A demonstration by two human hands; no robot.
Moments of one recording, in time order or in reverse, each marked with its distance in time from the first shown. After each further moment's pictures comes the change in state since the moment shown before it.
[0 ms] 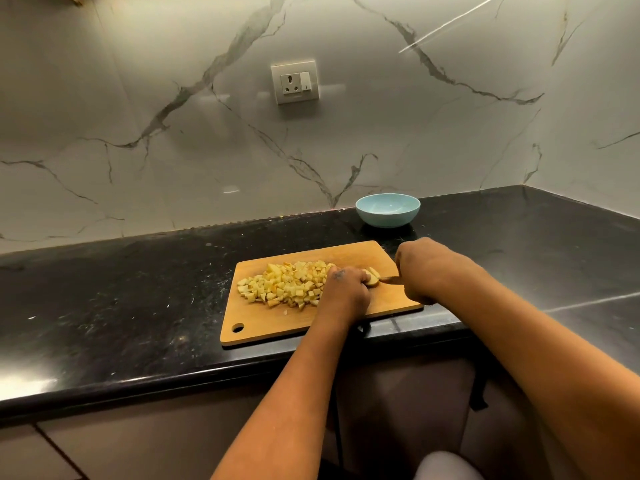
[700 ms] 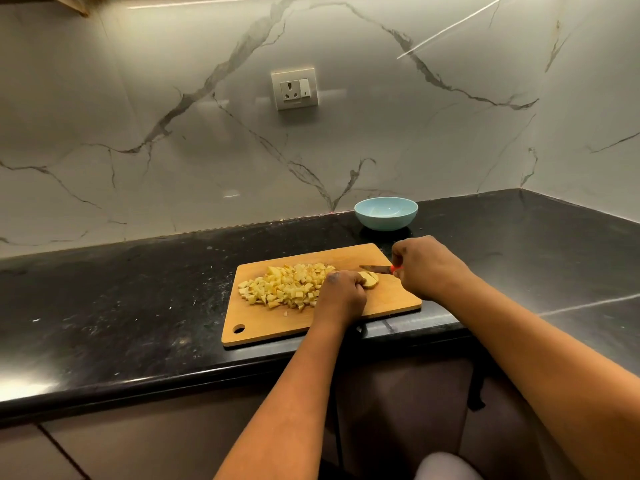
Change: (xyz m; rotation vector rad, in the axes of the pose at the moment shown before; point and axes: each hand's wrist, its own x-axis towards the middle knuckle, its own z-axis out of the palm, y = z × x) left_hand -0.008 0.000 -0.006 -0.062 0.101 0.037; right_hand 0.005 0.012 0.012 0.201 0.217 -0.014
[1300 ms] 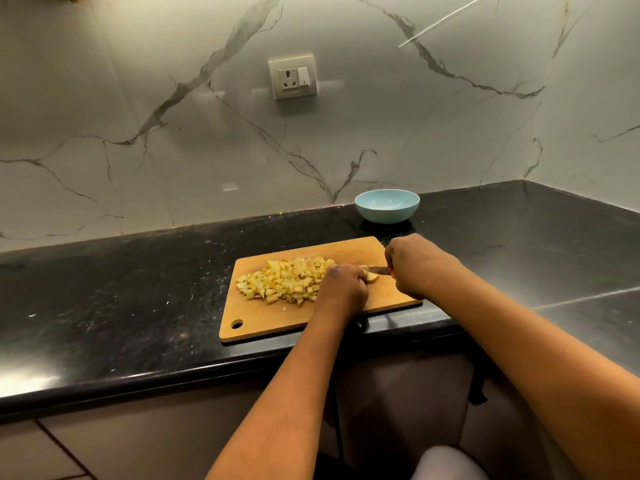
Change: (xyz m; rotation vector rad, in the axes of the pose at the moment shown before) left_hand 0.005 -0.001 0.005 0.038 -0.039 -0.007; right_hand 0.000 -0.015 0.000 -0.080 -0.139 -0.022
